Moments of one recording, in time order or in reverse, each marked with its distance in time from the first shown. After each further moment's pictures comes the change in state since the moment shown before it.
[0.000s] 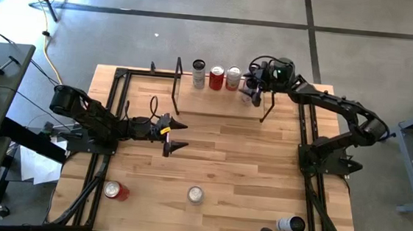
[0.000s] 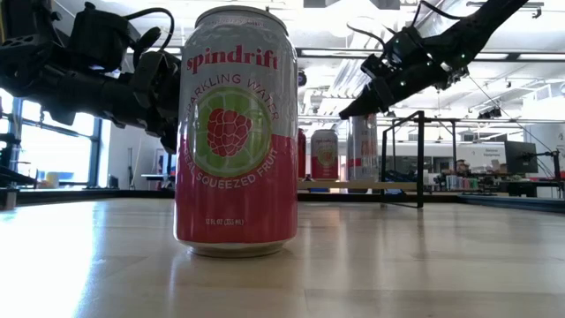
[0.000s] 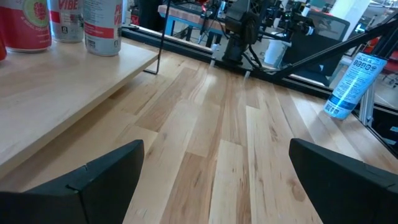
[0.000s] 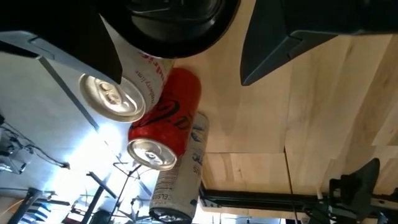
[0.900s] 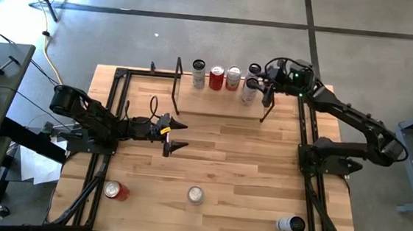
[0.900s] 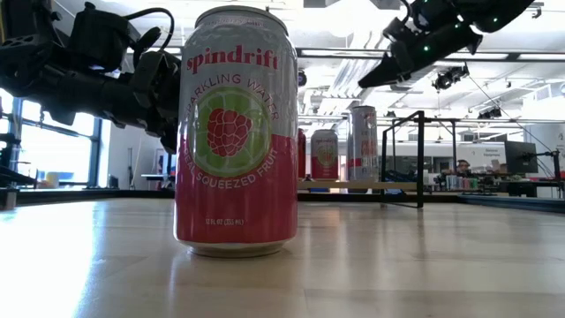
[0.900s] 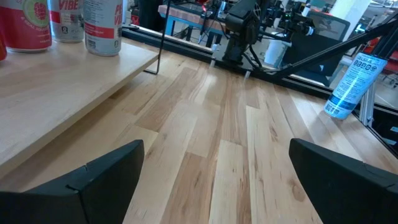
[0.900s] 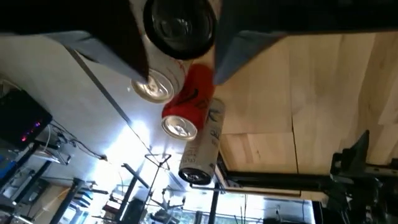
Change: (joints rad) left arm 0.000 0.000 0.000 0.000 0.000 0.000; right arm 0.031 -0.290 -0.002 -0.202 0.139 0.034
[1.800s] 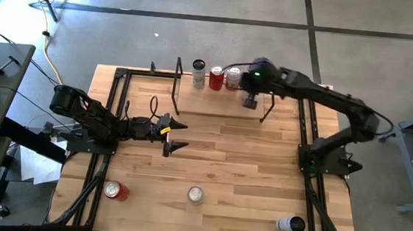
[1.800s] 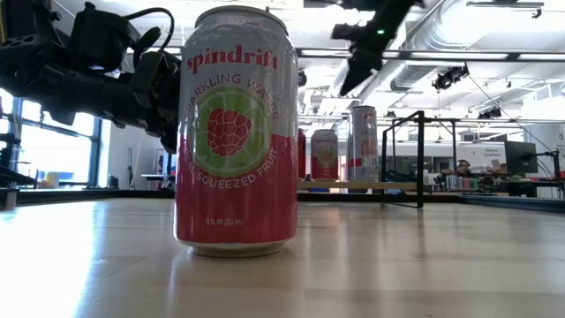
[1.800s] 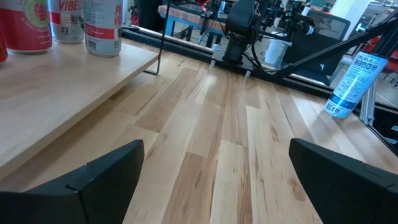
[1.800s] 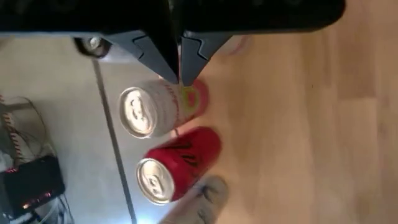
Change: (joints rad) left arm 0.000 0.000 0.000 0.000 -0.001 0.006; right arm 0.322 0.378 0.562 -0.658 0.571 -0.107
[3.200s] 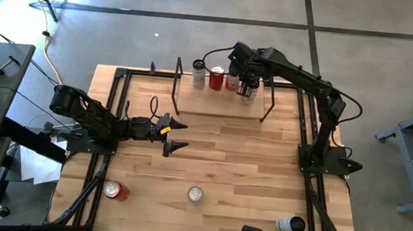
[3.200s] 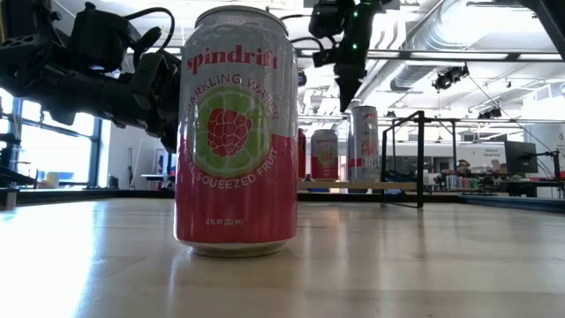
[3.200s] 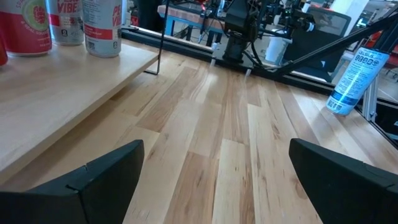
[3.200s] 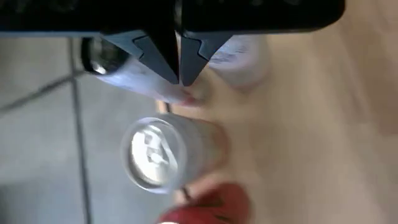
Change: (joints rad) left arm 0.000 0.000 0.001 -0.004 0.000 0.020; right arm -0.069 0.377 0.496 -0.475 0.064 0.101
